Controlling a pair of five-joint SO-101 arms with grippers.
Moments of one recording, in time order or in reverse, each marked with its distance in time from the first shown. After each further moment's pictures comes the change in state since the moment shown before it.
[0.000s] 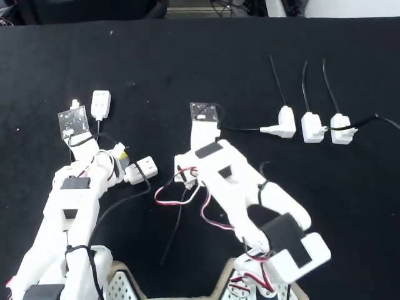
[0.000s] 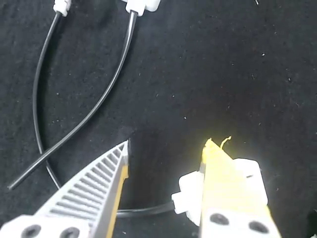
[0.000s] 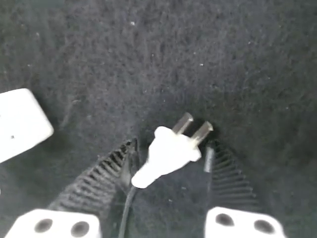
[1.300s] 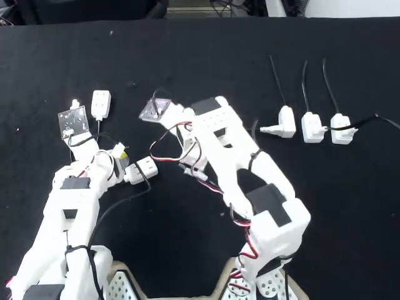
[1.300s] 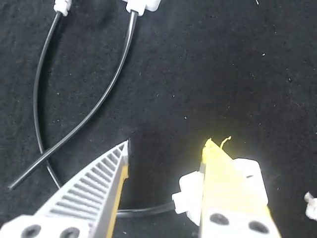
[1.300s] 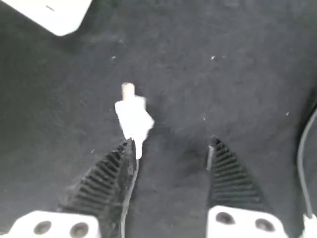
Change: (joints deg) left arm 0.0 0.0 0.0 0.0 0.0; right arm 4.2 14.2 -32.8 28.6 66.5
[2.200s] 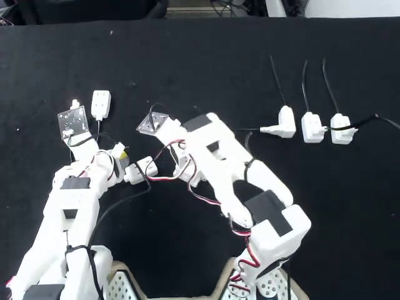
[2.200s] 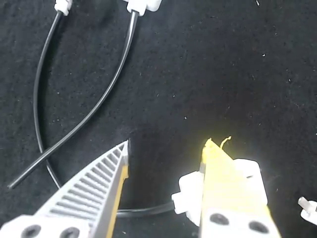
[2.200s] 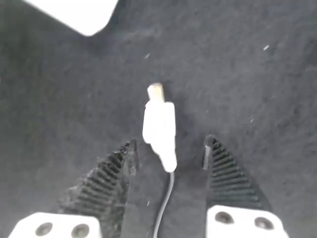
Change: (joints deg) left arm 0.0 0.0 0.0 0.0 0.4; right arm -4.2 -3.0 13.0 -9.1 -6.9
